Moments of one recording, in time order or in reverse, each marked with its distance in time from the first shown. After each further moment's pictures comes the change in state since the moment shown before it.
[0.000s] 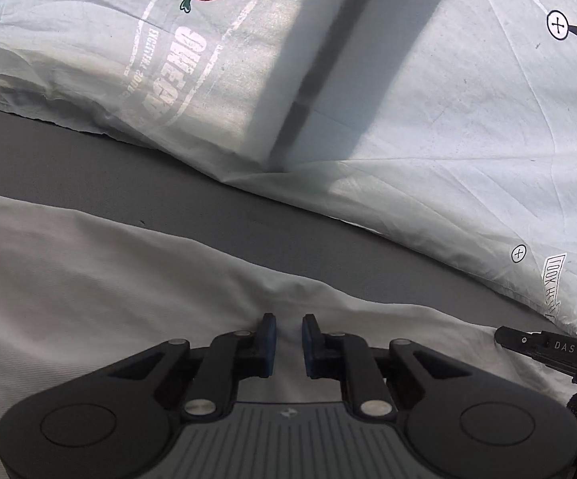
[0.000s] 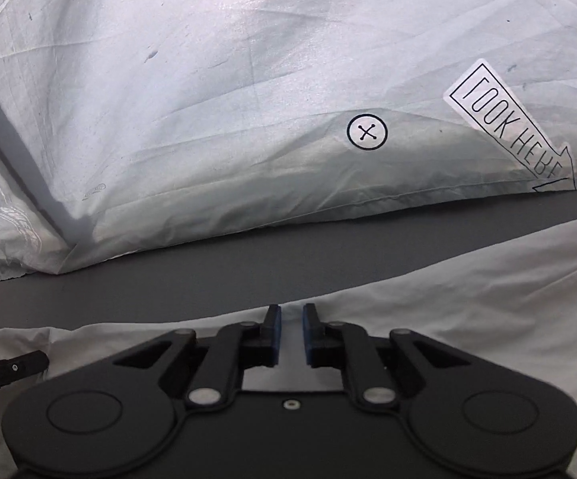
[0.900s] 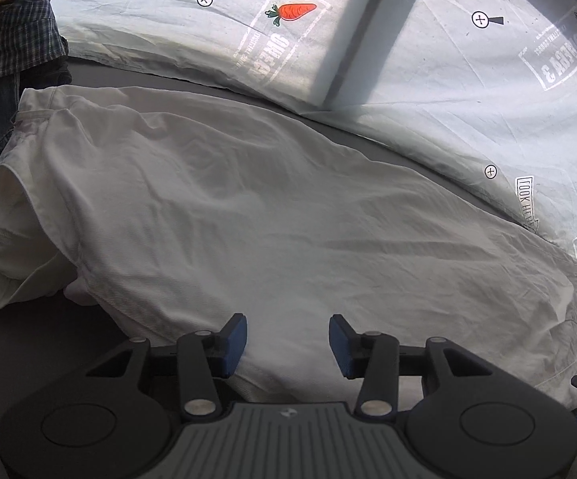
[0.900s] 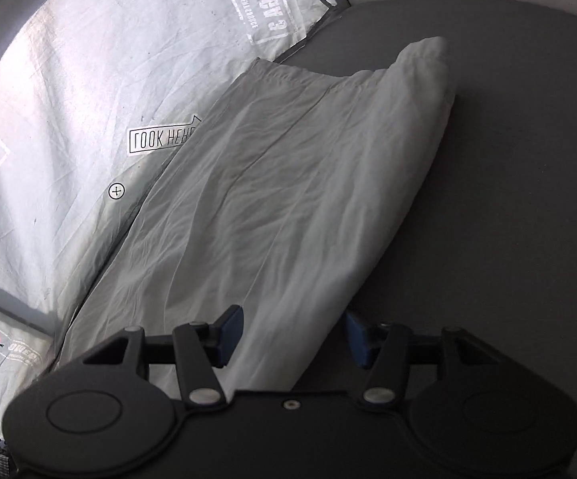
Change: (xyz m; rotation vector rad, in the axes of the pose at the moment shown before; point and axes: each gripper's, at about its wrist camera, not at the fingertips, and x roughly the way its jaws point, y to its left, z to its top) left arm -0.202 0.029 -0.126 0.002 0.053 0.111; right arm -0.237 -0.114 -0.205 0.697 -0.155 -0.198
